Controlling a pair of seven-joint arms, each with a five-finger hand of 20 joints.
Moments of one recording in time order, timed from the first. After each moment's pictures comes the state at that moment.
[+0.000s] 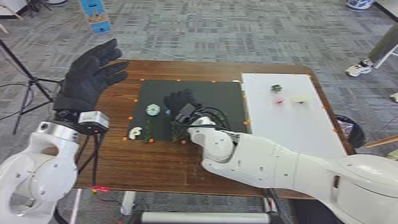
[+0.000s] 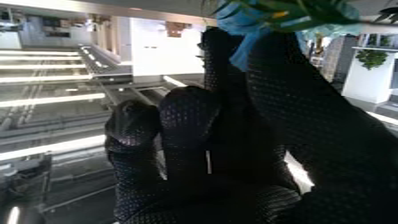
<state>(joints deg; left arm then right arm) 106.8 -49.6 -93.4 -119.6 44.1 3.8 9.1 -37.7 -73.1 -1.4 -72.5 -128.0 23.4 30.7</state>
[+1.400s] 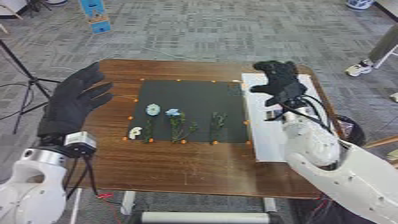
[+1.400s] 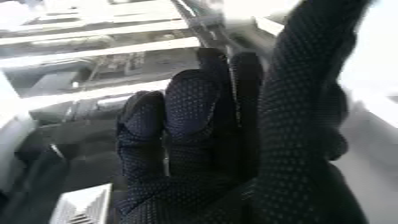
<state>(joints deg) 120.8 -54.2 -102.0 -124.8 44.3 6.7 8.1 -66.5 -38.0 39.5 -101.4 -135.5 24.8 30.5</state>
